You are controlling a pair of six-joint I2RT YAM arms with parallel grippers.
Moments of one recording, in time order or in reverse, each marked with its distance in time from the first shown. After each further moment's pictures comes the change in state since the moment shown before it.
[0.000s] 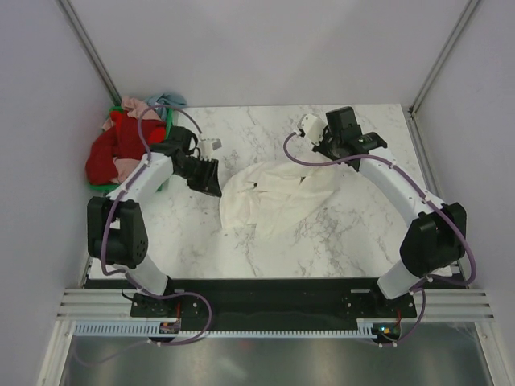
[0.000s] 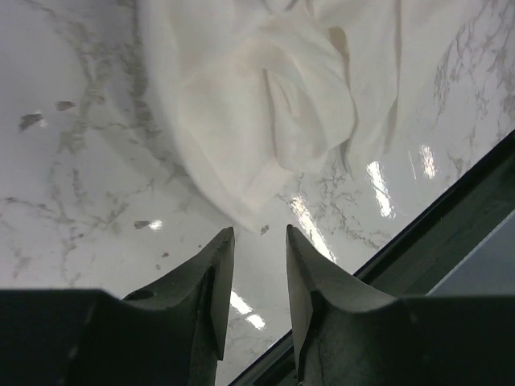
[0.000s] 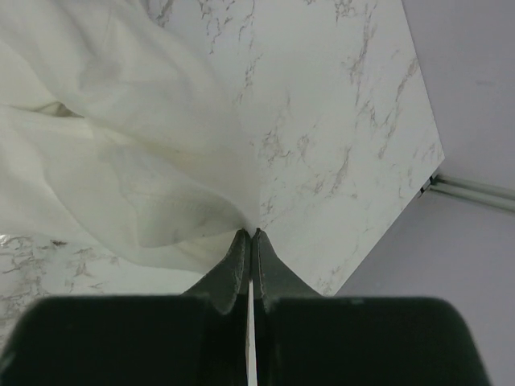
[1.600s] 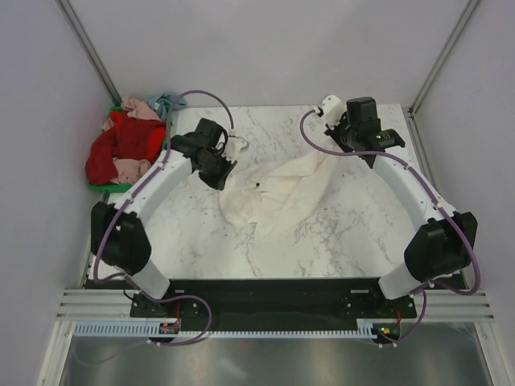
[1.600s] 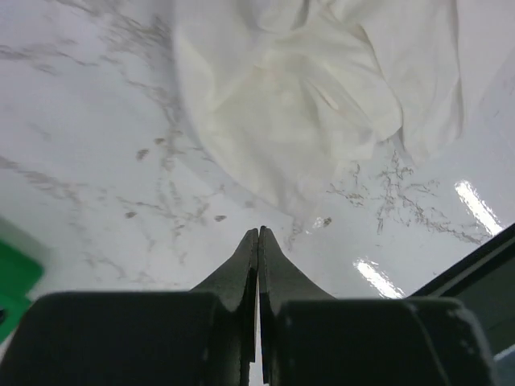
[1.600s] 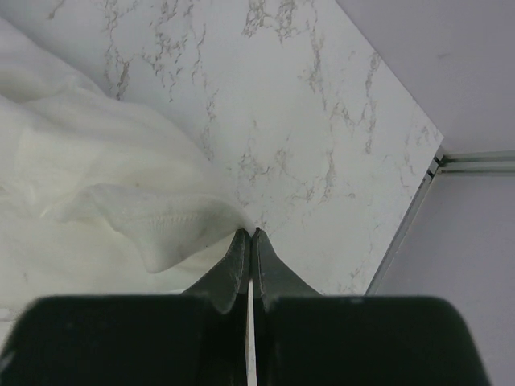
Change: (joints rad) left arm -0.289 0.023 0.134 -0.126 -0.367 0.171; right arm -0.112 -0.044 0.003 0.070 -0.077 0.174
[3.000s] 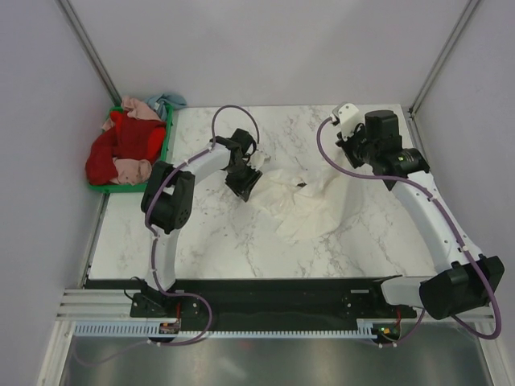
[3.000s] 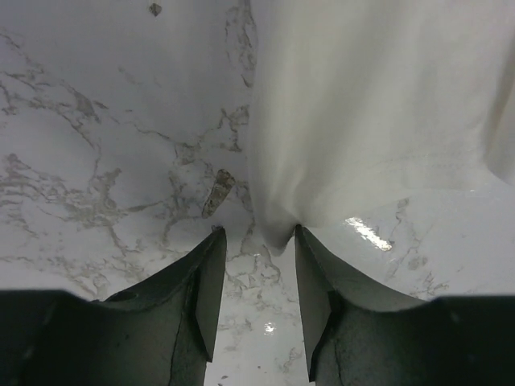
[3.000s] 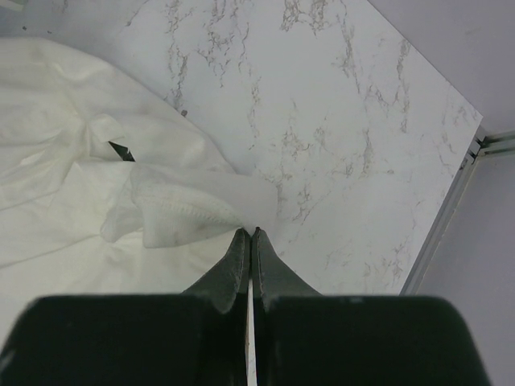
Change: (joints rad) left arm -0.060 0.455 0.193 0.103 0.032 -0.025; right arm -0.018 -0.259 -0.117 -0.078 -0.107 0.130
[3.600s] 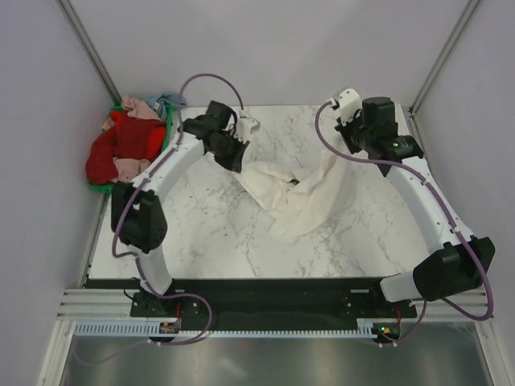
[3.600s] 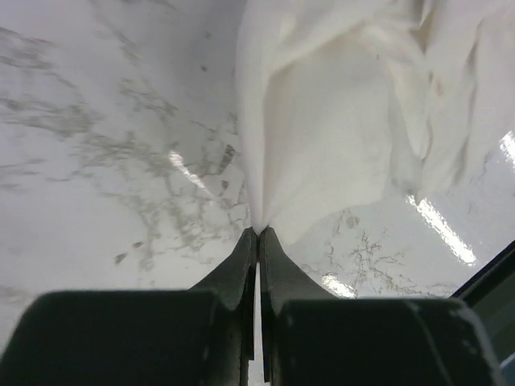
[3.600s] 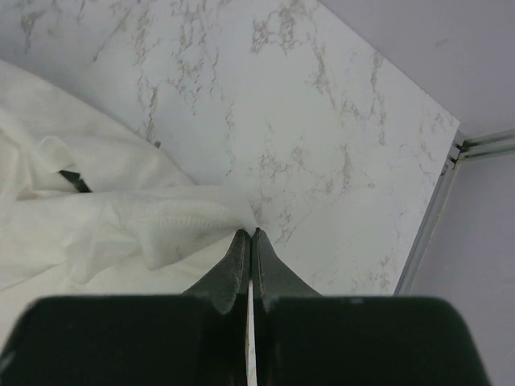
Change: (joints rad) left arm 0.049 -0.200 0.068 -0.052 0.094 -0.014; right arm -0.006 0.105 0.071 0.048 0.044 0.019
